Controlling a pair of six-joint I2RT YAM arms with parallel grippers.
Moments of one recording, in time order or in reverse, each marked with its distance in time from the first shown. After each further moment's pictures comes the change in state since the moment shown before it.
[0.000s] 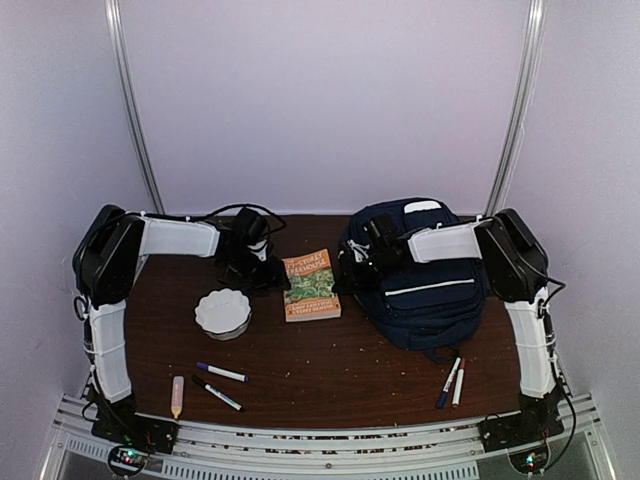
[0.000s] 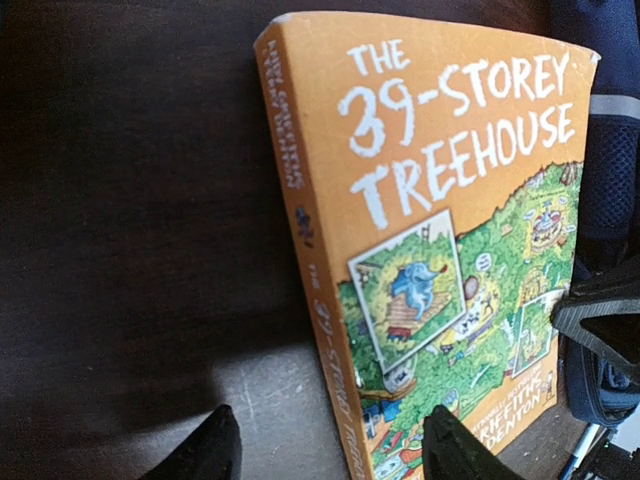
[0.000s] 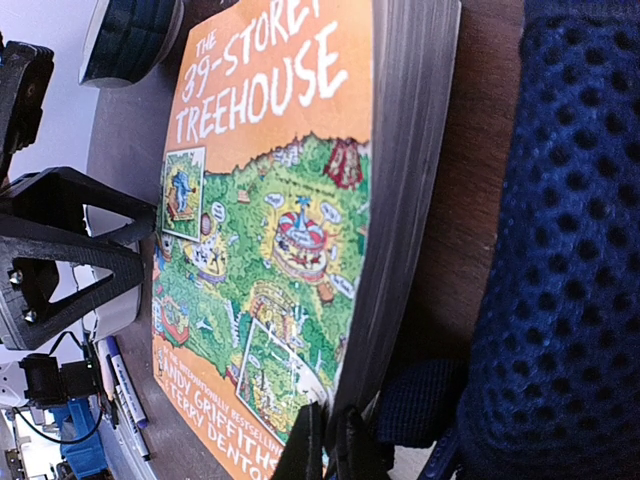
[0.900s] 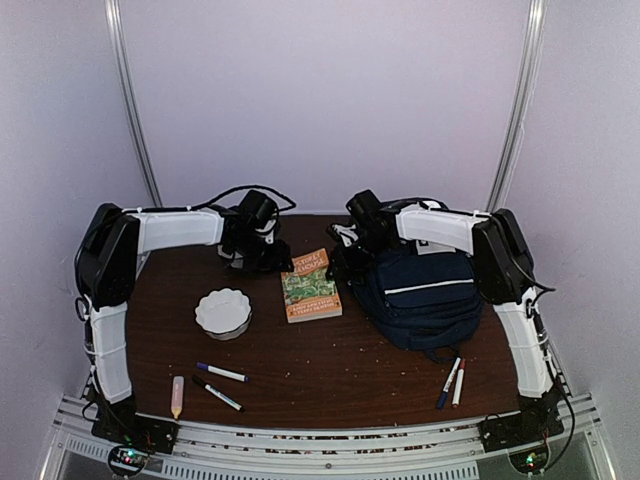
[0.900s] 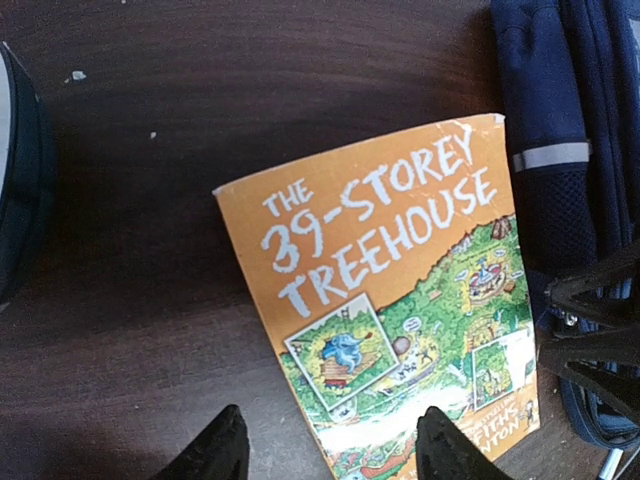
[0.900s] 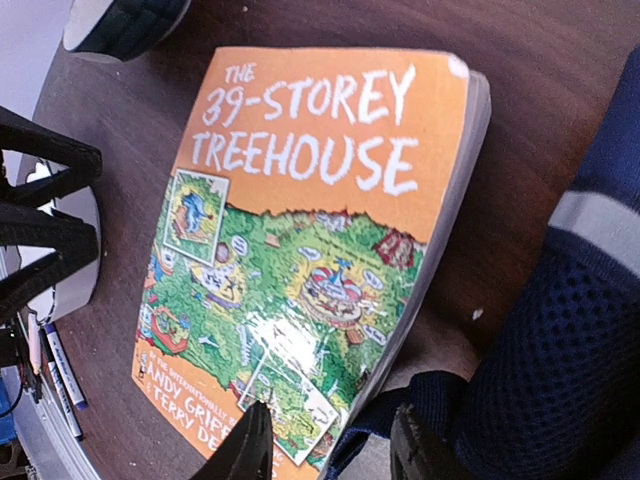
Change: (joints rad) left arm -0.039 0.000 0.147 -0.071 -0.151 0.089; right arm 0.027 0.085 0.397 -0.396 0.159 -0.277
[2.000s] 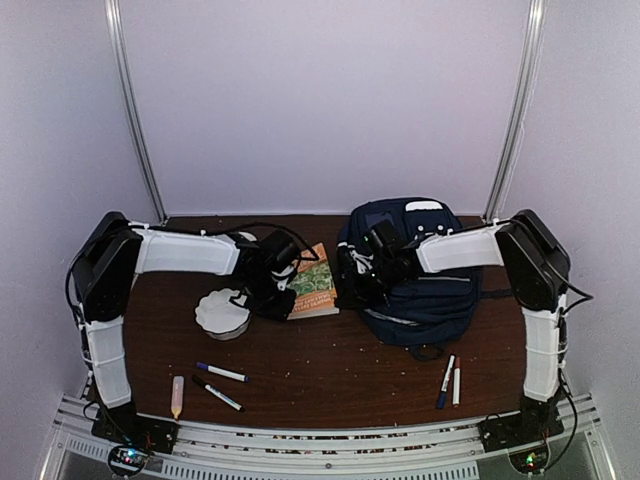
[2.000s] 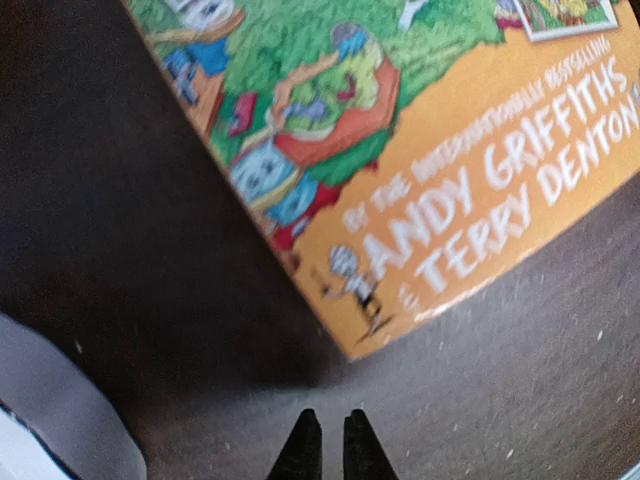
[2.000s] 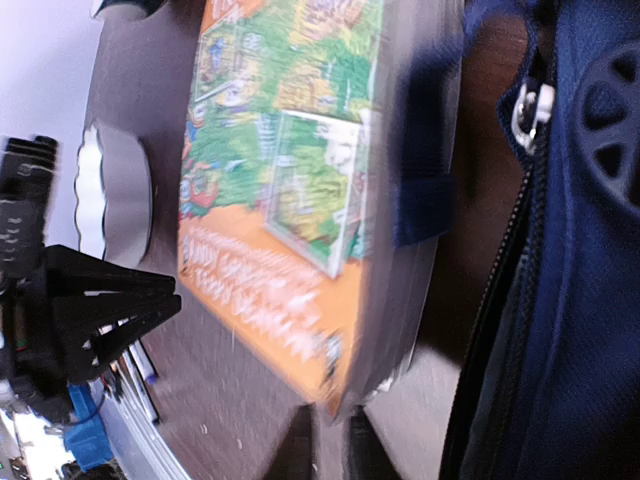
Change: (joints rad) left arm -0.200 -0.074 -0.184 -0.163 -0.111 0.068; right arm 0.039 -0.276 -0.596 0.418 -0.108 0.369
